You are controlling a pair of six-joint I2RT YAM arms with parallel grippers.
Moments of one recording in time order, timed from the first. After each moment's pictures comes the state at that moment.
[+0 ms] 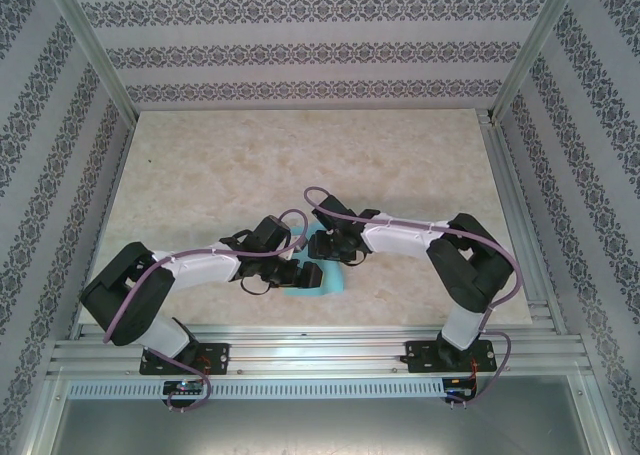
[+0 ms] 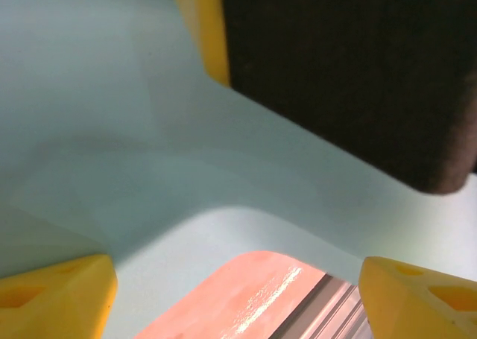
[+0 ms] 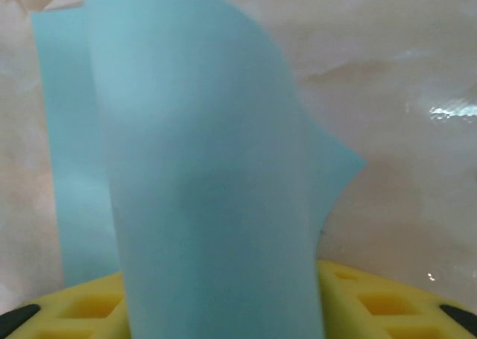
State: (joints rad) left arm -0.73 1.51 0.66 -0.17 0.55 -0.66; right arm 0.80 1.75 1.01 -0.41 -0.11 0.79
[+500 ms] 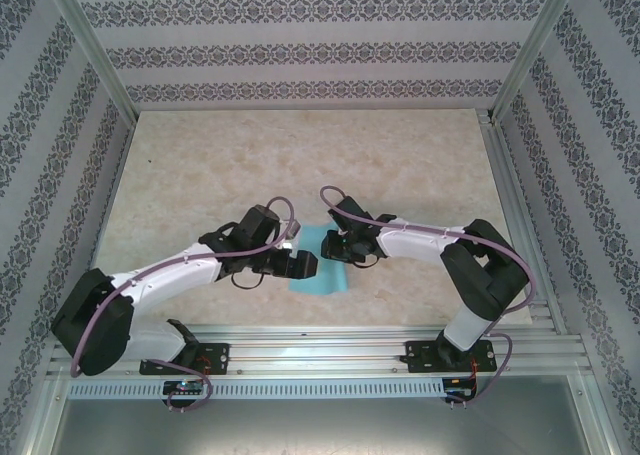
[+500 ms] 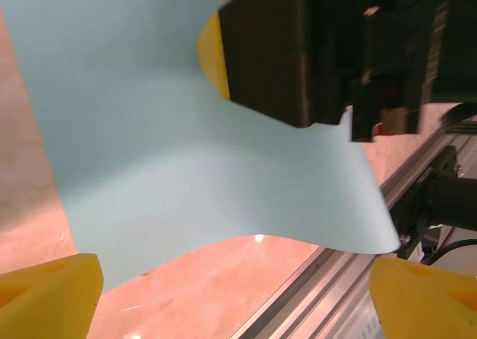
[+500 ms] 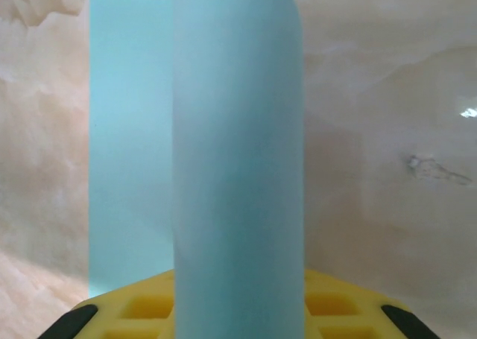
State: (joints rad) left arm -0.69 1.29 0.72 -0.36 0.46 -0.60; right arm 0.73 1.66 0.87 -0.30 -0.17 0.80
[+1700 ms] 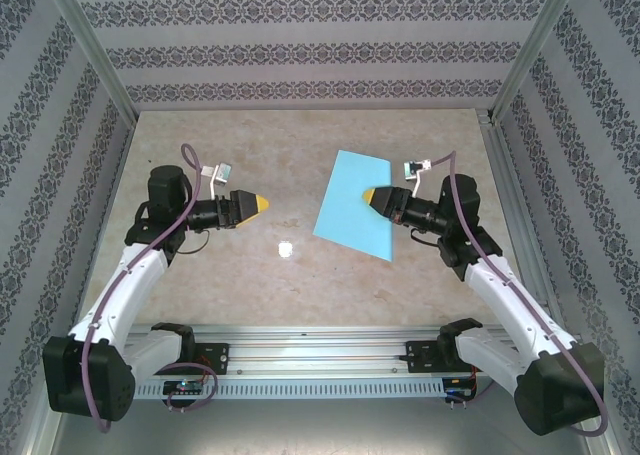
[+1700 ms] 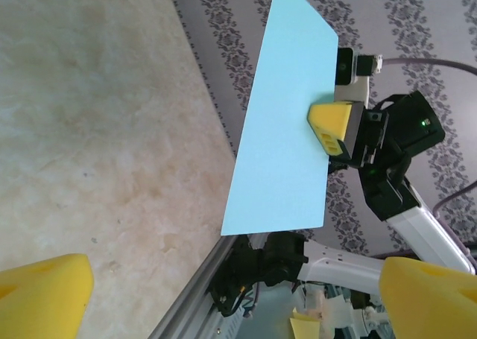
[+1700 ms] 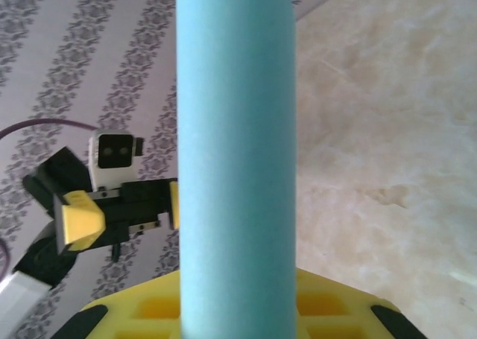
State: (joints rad) left arm -0.13 1.06 0.80 -0.19 1.13 -0.69; right arm 0.27 0.97 0.68 0.09 -0.80 0.87
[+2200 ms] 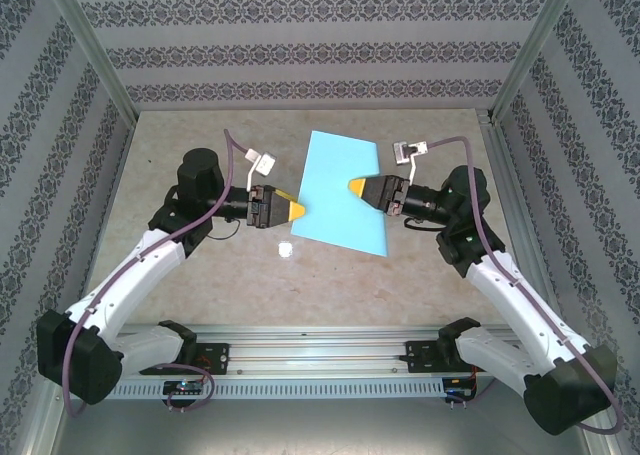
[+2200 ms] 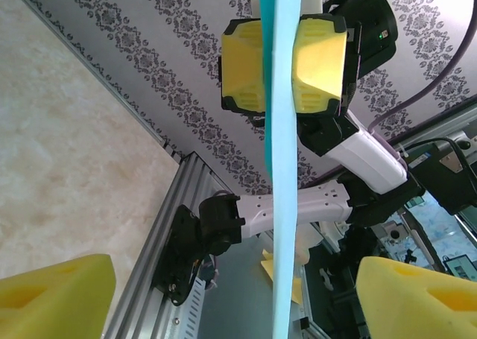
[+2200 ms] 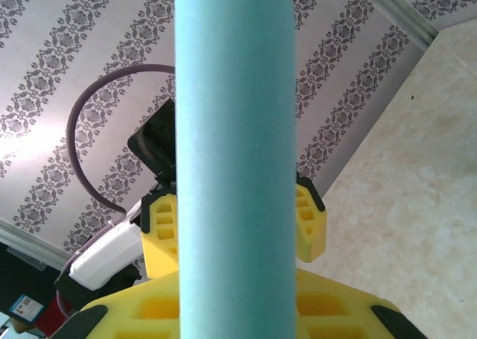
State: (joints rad) left arm -0.43 1.16 0.96 -0.02 1.16 -0.72; right arm 0.39 0.97 0.81 0.25 -0.90 0.98
